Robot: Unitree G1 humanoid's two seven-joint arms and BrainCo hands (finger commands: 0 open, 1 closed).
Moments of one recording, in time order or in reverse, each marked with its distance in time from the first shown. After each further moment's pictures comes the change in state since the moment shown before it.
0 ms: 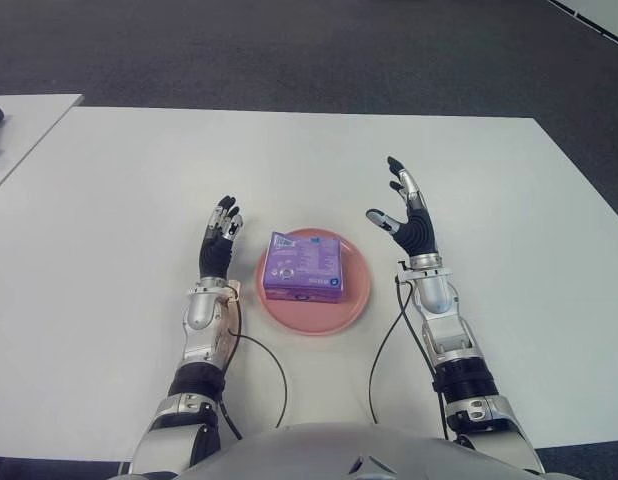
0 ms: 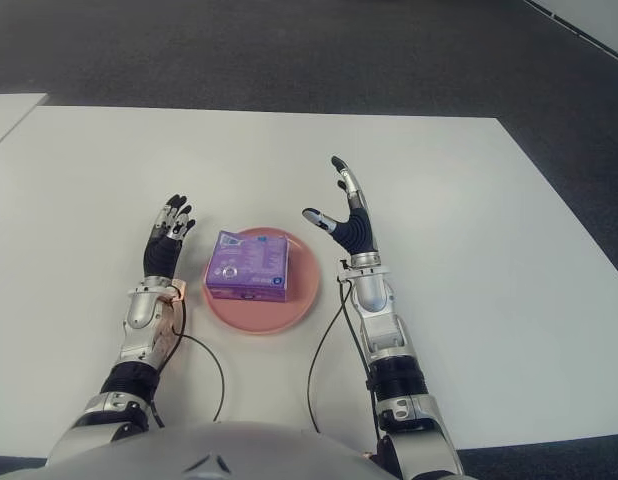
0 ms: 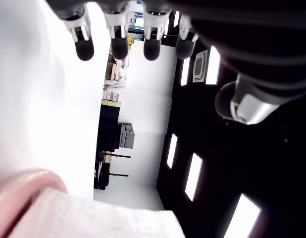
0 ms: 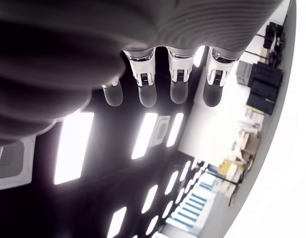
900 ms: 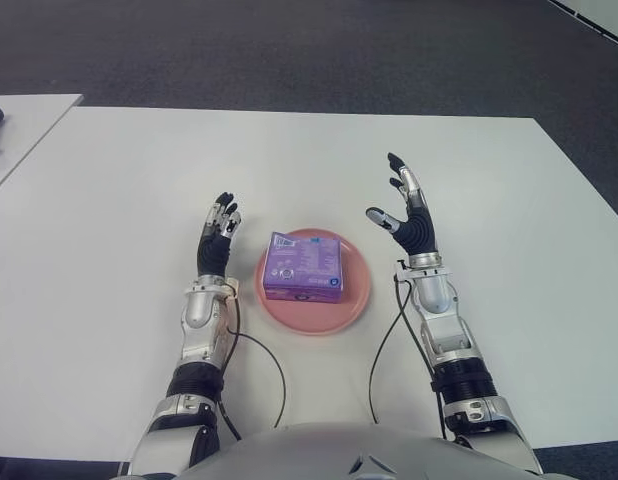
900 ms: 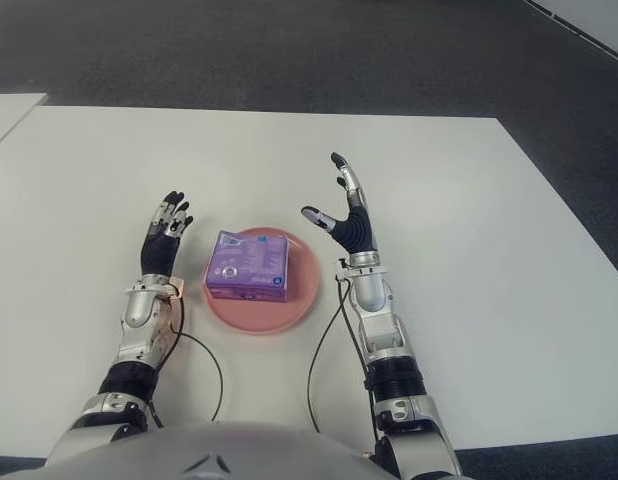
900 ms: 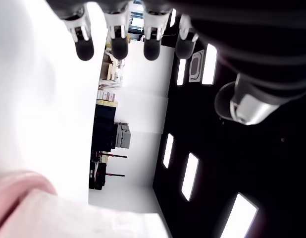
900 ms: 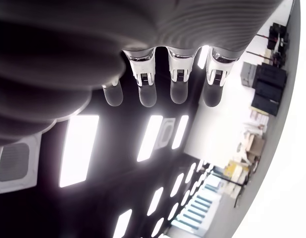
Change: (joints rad) left arm 0.007 0.003 0.000 -0.042 -0.007 0.012 0.000; right arm 0.004 0.011 0.004 -0.028 -0.007 0.001 -0.006
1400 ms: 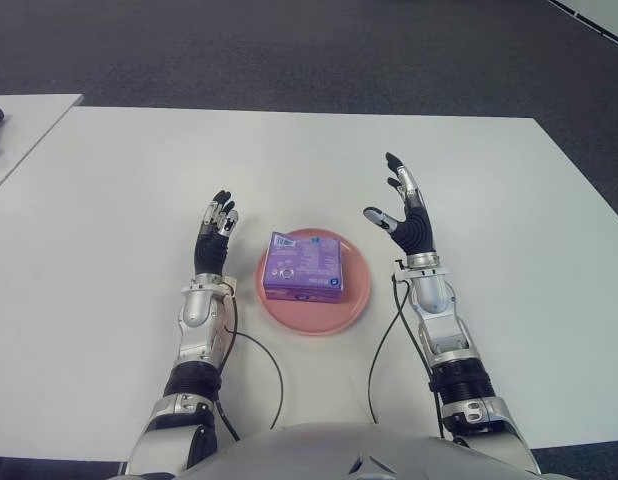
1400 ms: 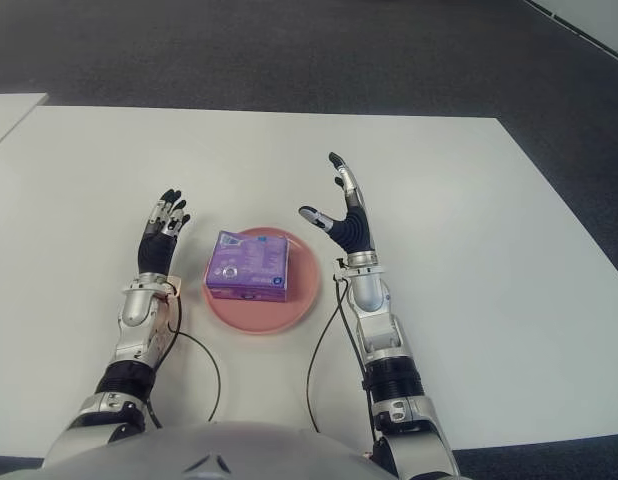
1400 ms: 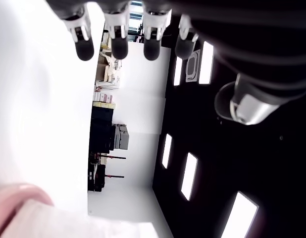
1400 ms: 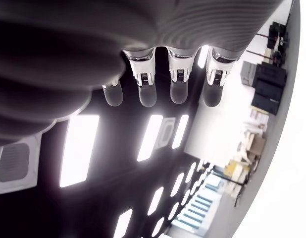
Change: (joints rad) left arm -0.006 0.020 0.006 -0.004 0.011 0.000 0.013; right arm 0.000 0.011 0.005 -0.007 -0.012 0.010 -0.003
